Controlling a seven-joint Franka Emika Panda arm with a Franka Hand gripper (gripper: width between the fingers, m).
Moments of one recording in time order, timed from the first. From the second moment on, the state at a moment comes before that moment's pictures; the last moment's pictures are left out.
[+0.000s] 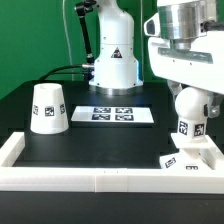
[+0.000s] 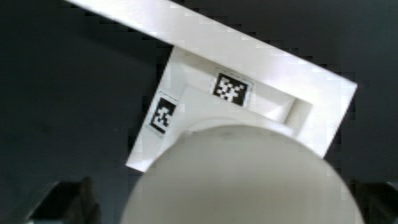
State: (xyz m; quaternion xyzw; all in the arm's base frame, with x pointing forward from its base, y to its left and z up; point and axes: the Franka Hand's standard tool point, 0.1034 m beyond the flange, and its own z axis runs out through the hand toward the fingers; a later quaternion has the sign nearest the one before) arm 0.602 0.105 0.112 -0.85 0.52 0.04 0.07
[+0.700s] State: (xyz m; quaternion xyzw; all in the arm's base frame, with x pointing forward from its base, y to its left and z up) arm 0.602 0.105 0.111 -0.98 0.16 0.00 0.08
